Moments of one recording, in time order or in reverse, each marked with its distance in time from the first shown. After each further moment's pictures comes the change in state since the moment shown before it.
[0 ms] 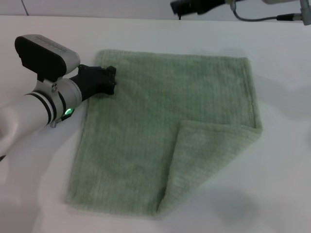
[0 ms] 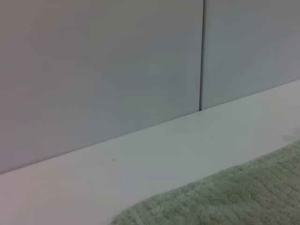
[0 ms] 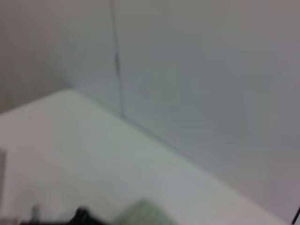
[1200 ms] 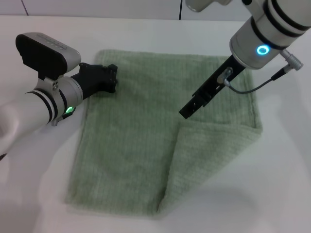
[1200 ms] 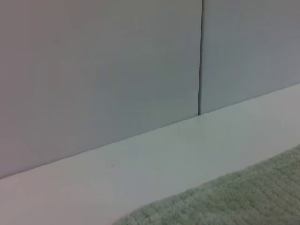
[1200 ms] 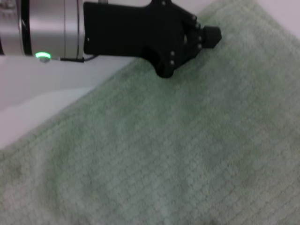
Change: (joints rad) left arm -0.005 0.000 0.000 0.004 0.000 0.001 -0.005; right arm 0.279 0.003 0.039 0.510 -0.010 0.355 -0.116
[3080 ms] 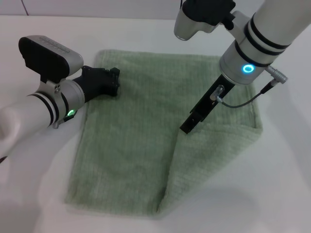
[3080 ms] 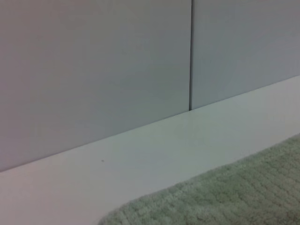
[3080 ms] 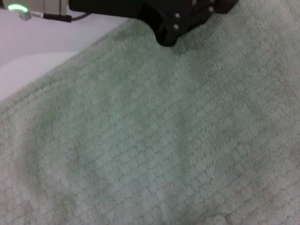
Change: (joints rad) left arm 0.005 -0.002 0.025 0.002 0.002 0.004 -0.007; right arm 0.090 0.007 -0.051 0.276 0.008 -0.132 -0.090
